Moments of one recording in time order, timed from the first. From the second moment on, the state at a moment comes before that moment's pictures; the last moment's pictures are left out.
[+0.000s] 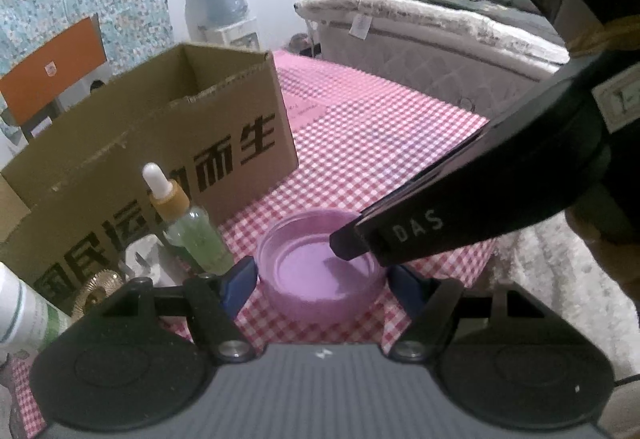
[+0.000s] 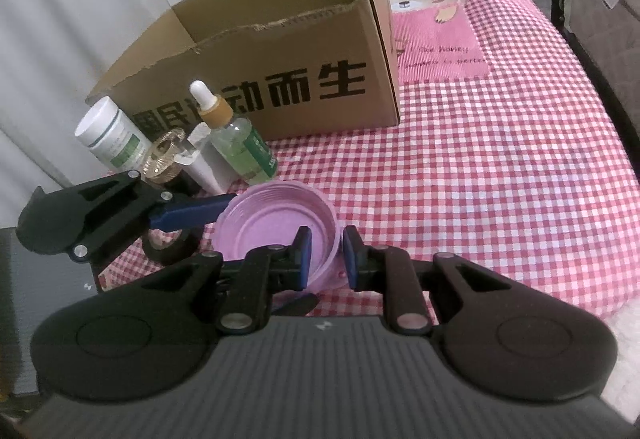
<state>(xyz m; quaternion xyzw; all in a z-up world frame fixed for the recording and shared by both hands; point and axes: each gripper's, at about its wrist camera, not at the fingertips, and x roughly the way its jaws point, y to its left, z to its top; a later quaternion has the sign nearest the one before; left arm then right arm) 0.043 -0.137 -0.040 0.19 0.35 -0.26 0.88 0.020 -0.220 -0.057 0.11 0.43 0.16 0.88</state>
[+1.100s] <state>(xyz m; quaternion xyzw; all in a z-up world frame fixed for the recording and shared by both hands) 0.144 -0.042 0.106 0.15 0.30 -0.16 0.93 0.129 -0.137 0.109 0.04 0.35 0.27 0.90</state>
